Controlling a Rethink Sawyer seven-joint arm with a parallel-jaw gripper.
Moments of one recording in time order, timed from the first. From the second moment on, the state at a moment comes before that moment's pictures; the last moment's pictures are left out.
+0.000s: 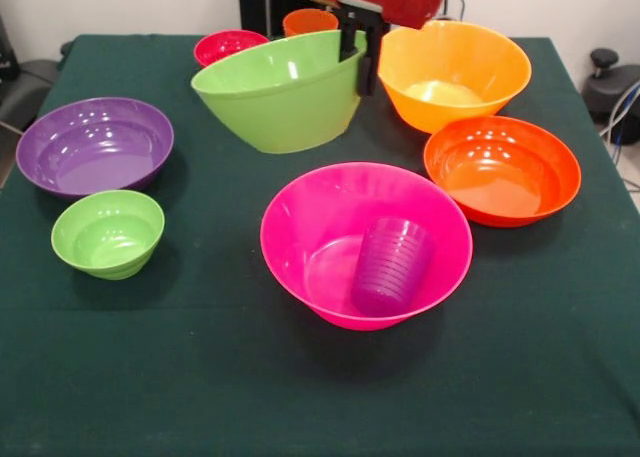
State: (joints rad) arm -0.26 -0.70 0.13 1.39 -0.18 0.80 2.20
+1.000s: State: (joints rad) arm -0.24 -0.53 0.14 1.19 -0.19 0.84 2.20
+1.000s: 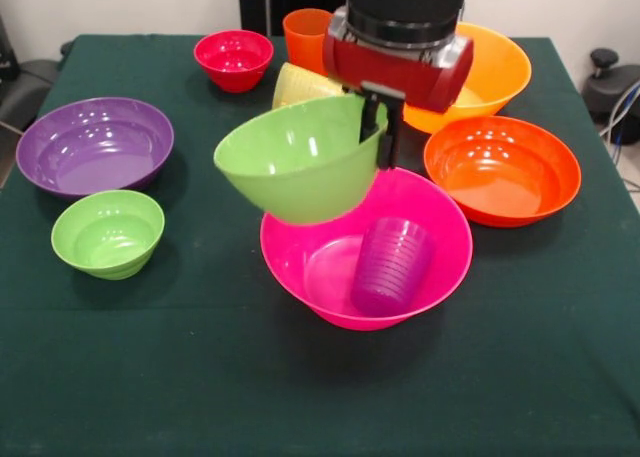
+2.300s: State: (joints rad) arm -0.15 -0.46 0.13 0.97 -0.20 0.91 2.20
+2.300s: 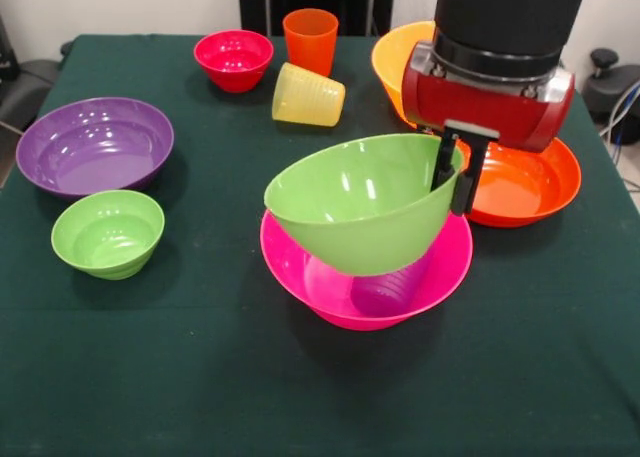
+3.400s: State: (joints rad) arm -0.18 -0.47 0.11 1.02 -0.20 0.85 2.20
